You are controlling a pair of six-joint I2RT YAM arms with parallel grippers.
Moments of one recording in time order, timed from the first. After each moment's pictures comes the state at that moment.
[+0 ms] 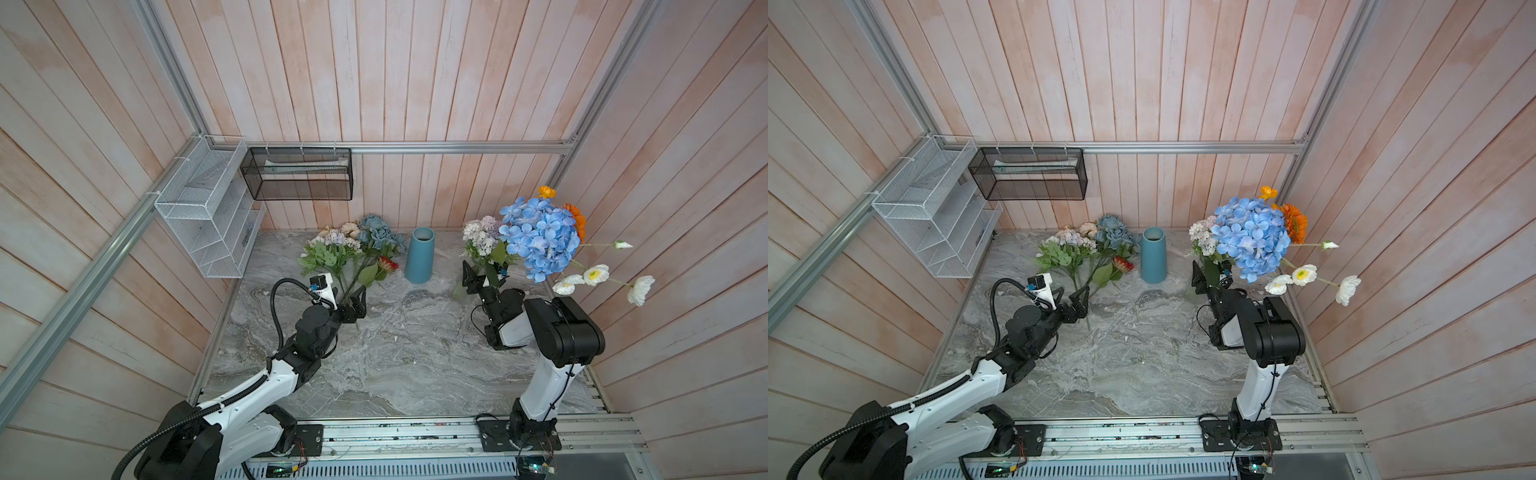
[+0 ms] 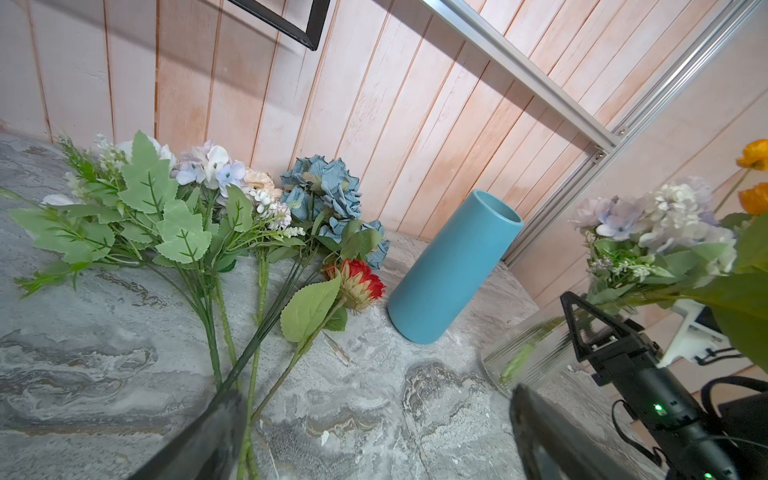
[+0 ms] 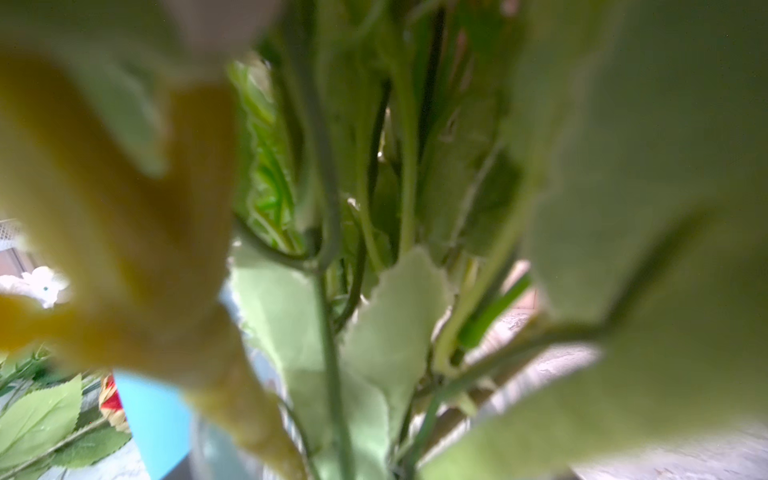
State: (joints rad) left arm -0.56 1.06 0.44 0.50 -0.19 -0.48; right arm 0.13 1.87 0.53 1.51 -0.12 0.13
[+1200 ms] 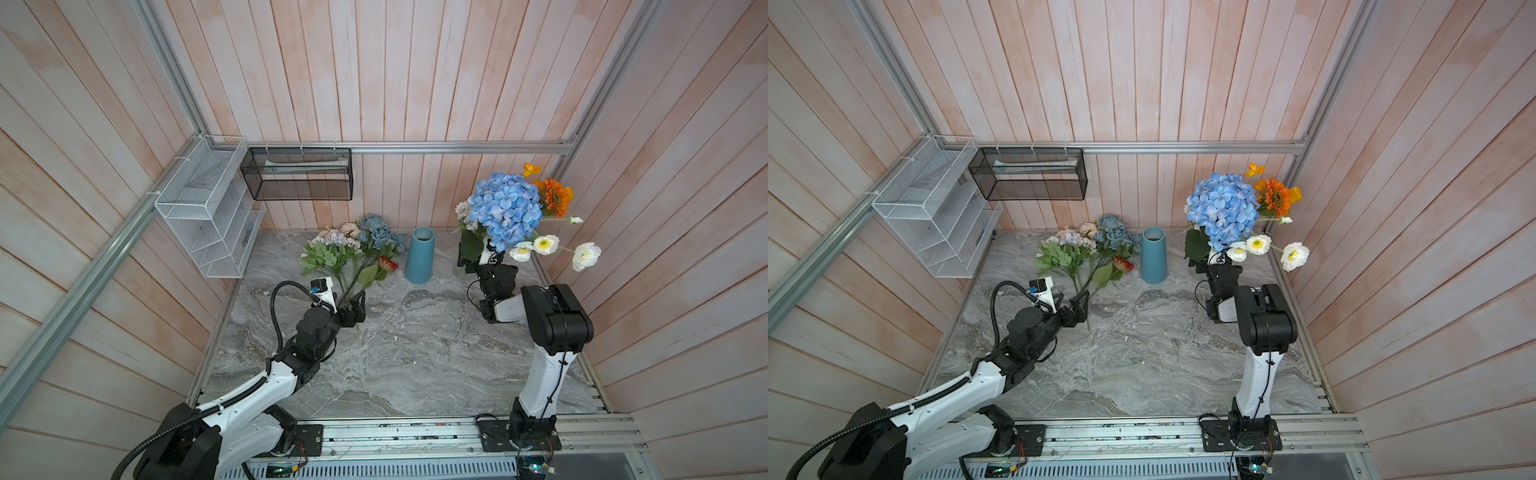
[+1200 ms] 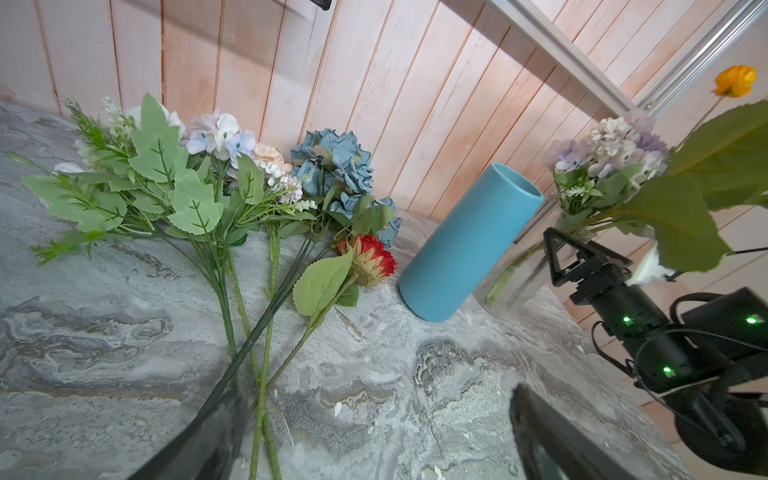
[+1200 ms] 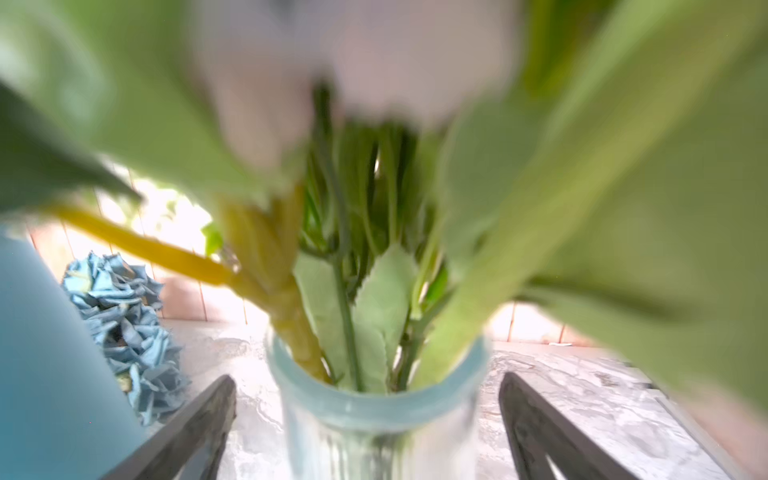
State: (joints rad) left arm -0.56 1.07 0.42 0.45 -0.19 -0.48; right arm 0.11 1.96 0.80 1.30 -0.07 0.04
